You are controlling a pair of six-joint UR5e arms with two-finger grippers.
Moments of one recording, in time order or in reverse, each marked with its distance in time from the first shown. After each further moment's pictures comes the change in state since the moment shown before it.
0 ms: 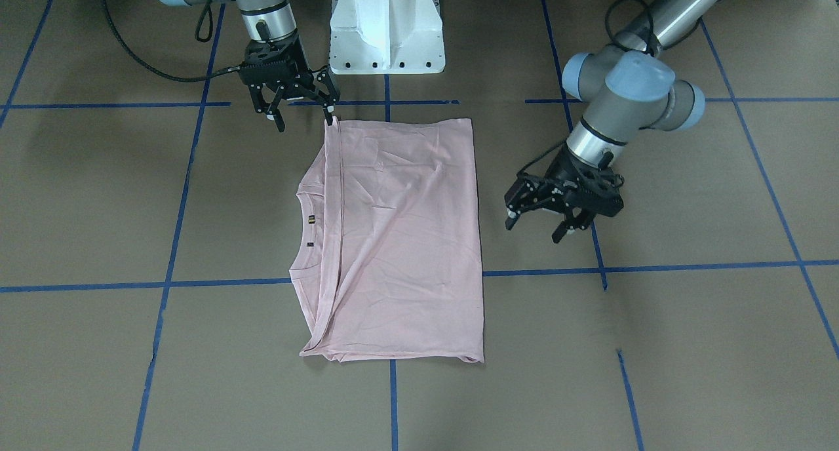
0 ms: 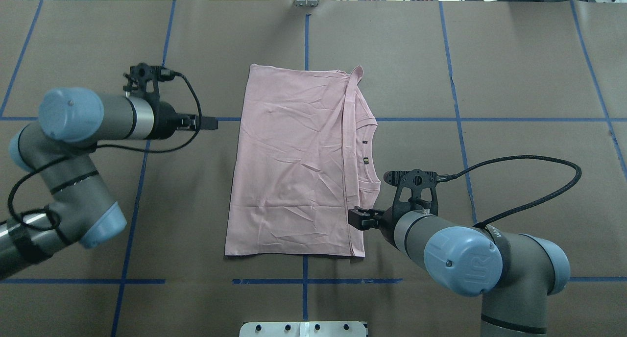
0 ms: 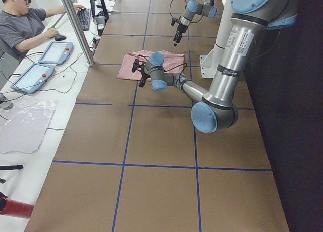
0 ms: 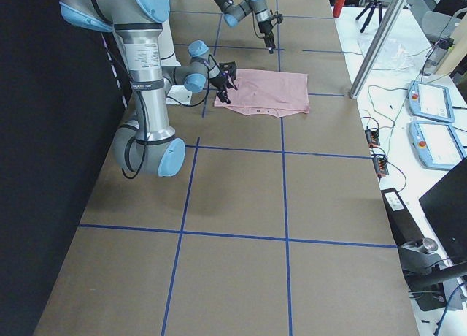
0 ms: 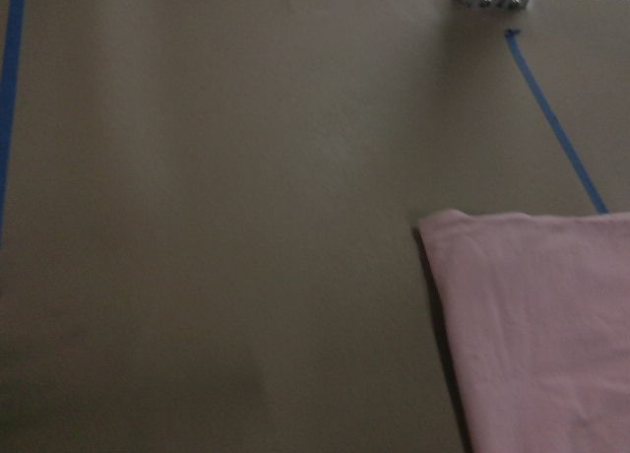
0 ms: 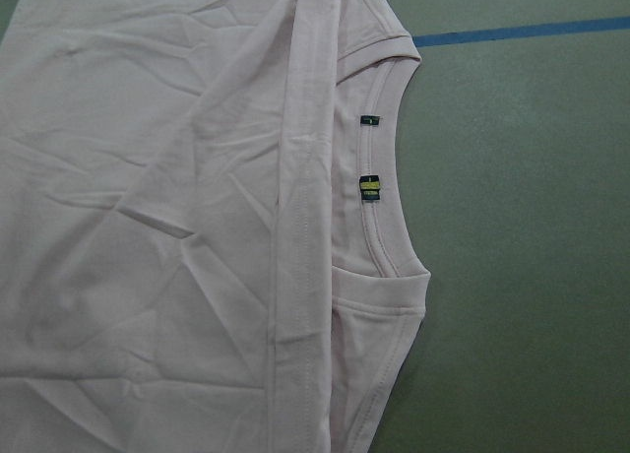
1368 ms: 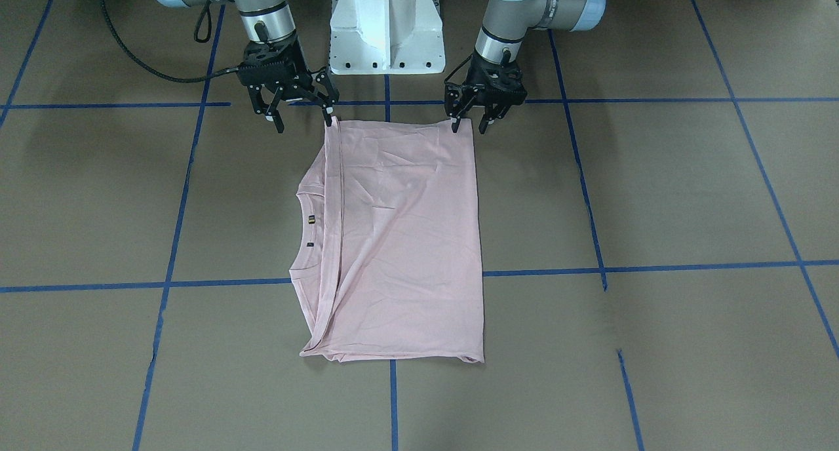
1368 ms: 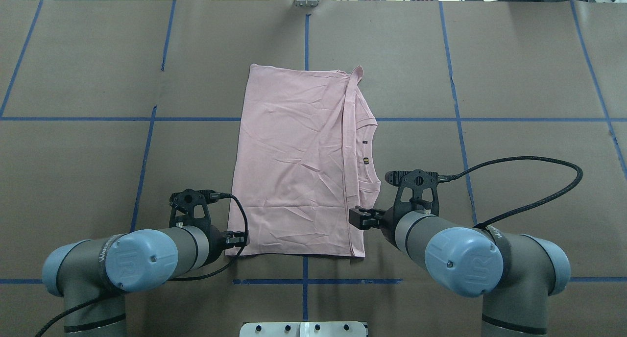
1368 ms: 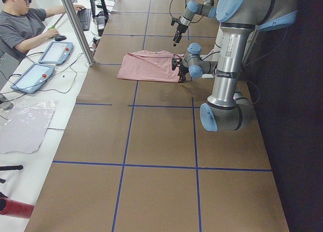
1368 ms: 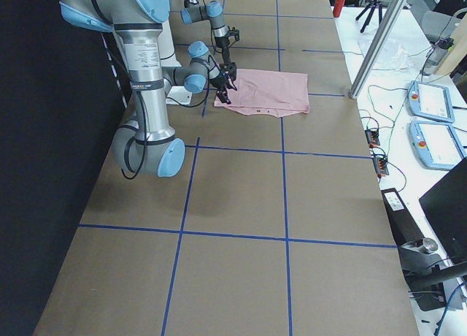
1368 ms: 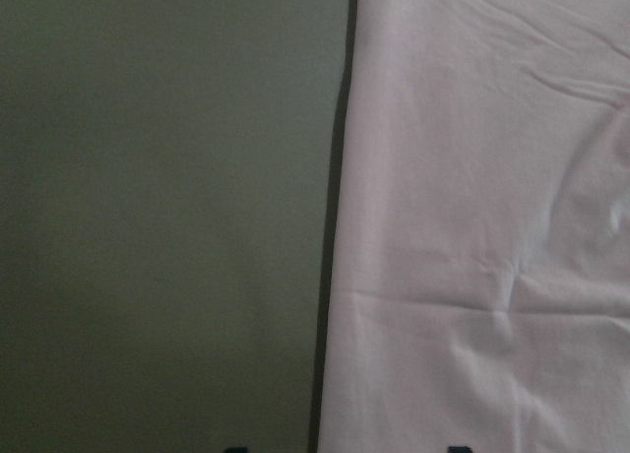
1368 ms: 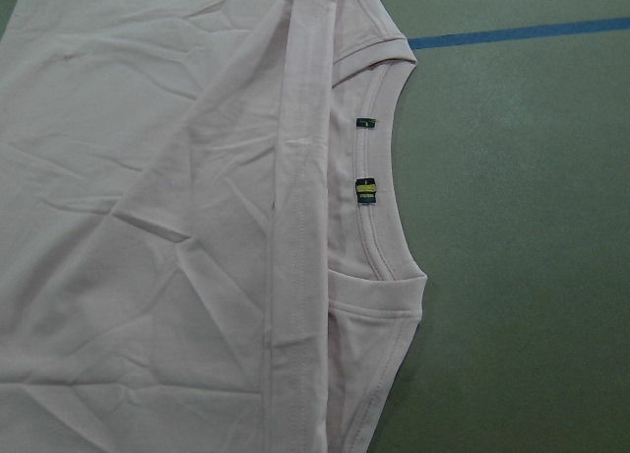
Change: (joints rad) left arm 0.428 0.028 -0.256 0.441 0.273 -0.371; right arm 0.000 -0.002 -0.003 0.004 -0.005 0.006
